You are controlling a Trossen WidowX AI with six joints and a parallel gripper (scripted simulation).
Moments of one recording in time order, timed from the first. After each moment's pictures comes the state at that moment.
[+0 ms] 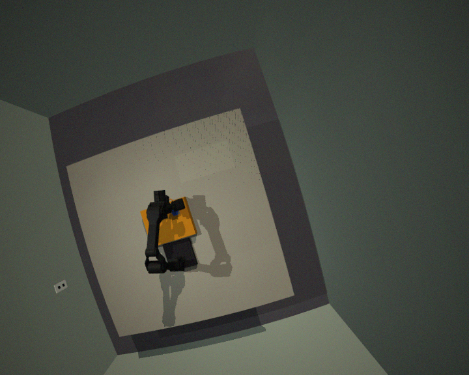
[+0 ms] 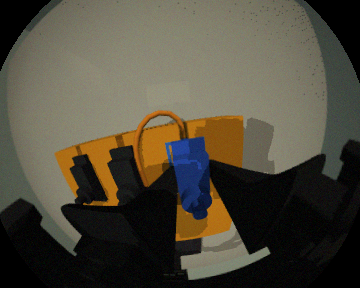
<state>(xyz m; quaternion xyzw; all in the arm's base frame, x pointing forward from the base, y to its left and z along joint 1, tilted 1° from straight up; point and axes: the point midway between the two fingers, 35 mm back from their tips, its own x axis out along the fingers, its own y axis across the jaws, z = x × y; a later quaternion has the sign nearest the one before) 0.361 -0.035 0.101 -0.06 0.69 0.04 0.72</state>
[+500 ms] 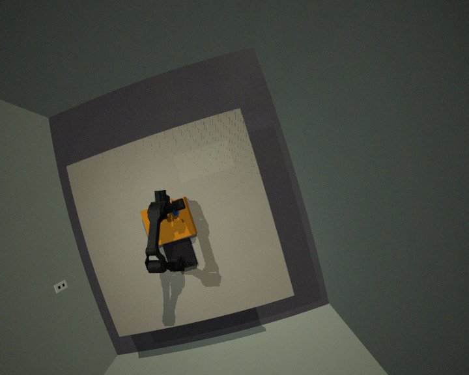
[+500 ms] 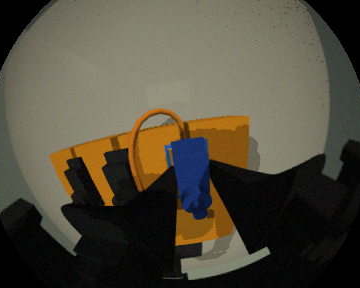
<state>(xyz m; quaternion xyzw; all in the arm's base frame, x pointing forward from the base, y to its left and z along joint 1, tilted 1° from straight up) 0.361 -0.035 0.091 -0.06 0.69 0.04 0.72</state>
